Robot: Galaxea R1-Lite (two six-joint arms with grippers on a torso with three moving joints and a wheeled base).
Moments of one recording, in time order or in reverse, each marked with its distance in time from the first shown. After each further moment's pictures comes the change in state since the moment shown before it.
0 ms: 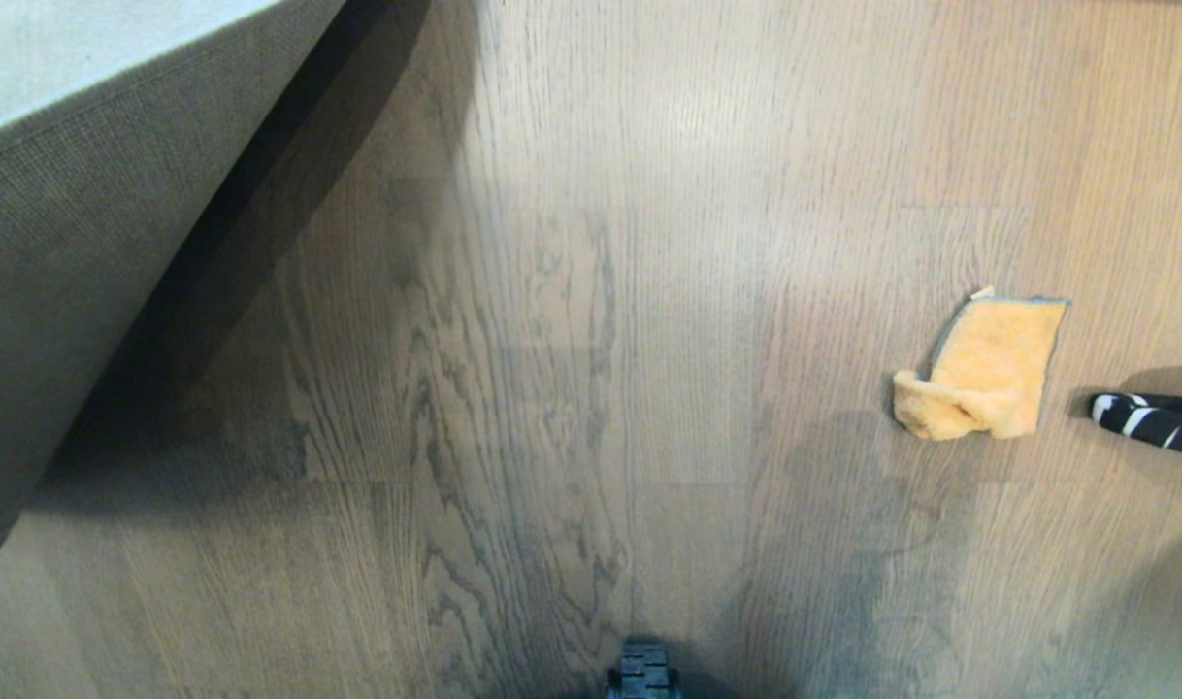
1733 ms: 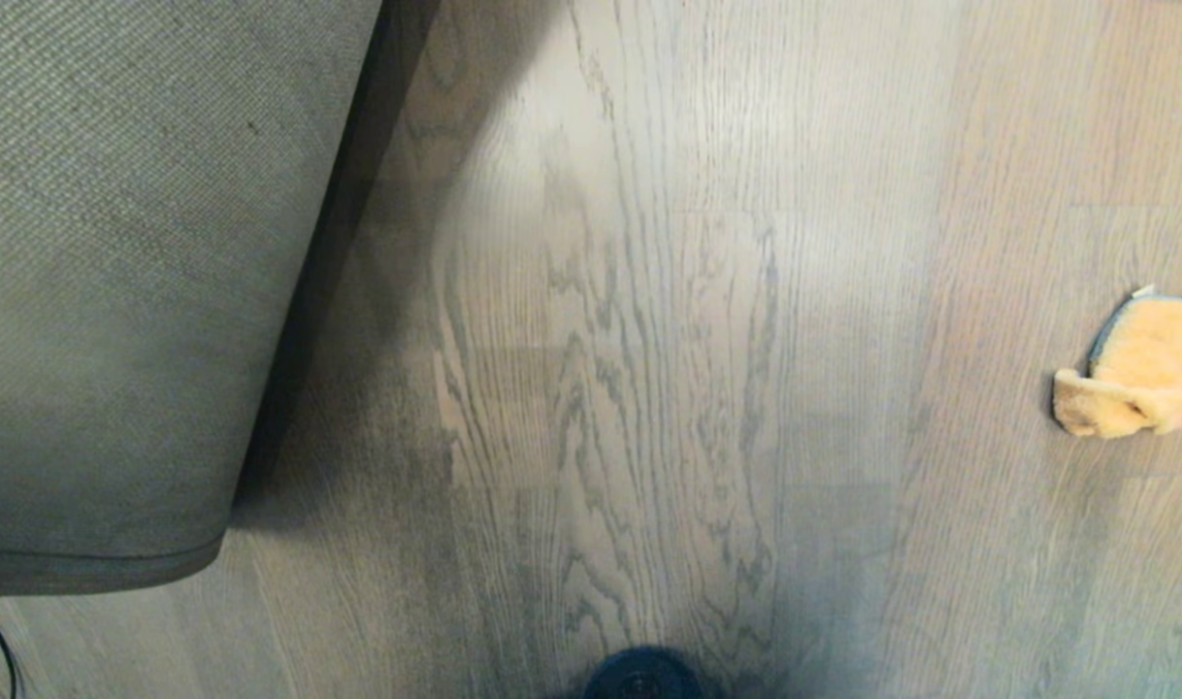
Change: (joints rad) left arm -0.001 -0.001 0.013 -0.001 -0.001 0.000; right arm 0.000 0.000 0.000 -0.001 0.000 0.000
